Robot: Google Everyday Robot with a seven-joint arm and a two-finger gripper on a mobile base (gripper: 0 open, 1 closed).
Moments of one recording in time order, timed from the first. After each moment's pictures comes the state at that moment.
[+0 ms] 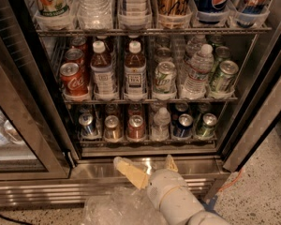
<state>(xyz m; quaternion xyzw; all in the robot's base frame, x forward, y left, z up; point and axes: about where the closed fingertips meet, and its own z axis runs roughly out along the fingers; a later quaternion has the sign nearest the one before) 0.438 -0.020 0.717 0.00 0.80 0.27 0.54</state>
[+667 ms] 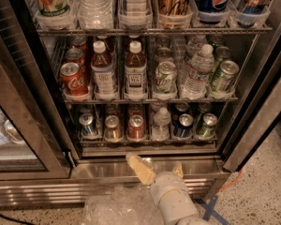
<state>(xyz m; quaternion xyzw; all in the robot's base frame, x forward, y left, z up) 0.460 -0.052 0.672 0.10 0.79 0.22 0.56</state>
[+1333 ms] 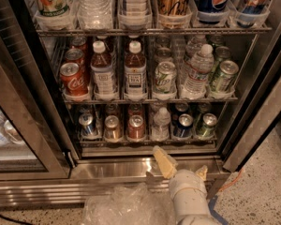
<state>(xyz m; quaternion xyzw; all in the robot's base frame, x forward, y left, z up) 0.470 -0.139 0.659 0.19 0.78 0.11 0.59</state>
